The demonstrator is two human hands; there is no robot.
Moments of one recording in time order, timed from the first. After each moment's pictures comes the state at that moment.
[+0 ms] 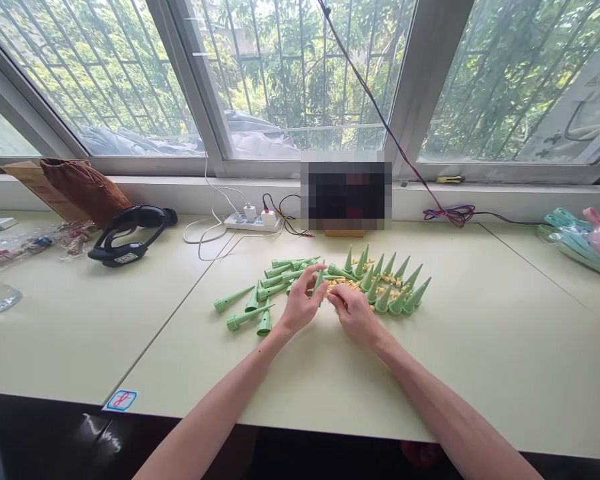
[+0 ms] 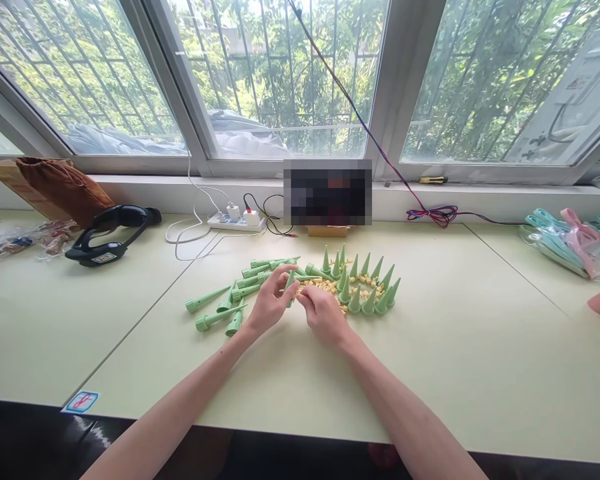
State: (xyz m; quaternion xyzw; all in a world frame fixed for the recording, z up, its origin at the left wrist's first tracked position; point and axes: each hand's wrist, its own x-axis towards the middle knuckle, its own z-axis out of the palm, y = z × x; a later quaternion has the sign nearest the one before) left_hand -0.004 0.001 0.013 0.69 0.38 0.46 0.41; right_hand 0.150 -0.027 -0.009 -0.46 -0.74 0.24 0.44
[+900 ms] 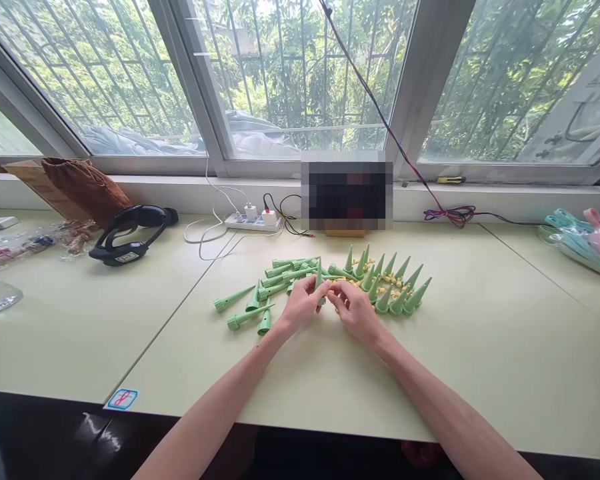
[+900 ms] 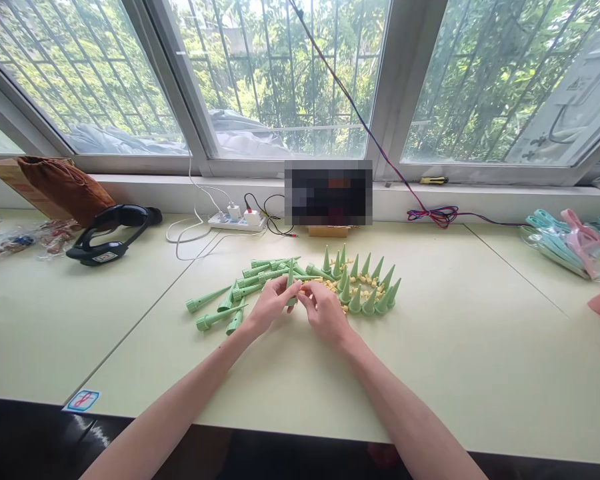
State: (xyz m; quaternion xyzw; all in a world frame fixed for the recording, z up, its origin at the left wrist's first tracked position) left_hand -0.003 0.004 0.013 0.63 0.40 0.42 0.52; right_hand 0.150 -0.028 -0.006 -0.45 -0.72 0.24 0.46
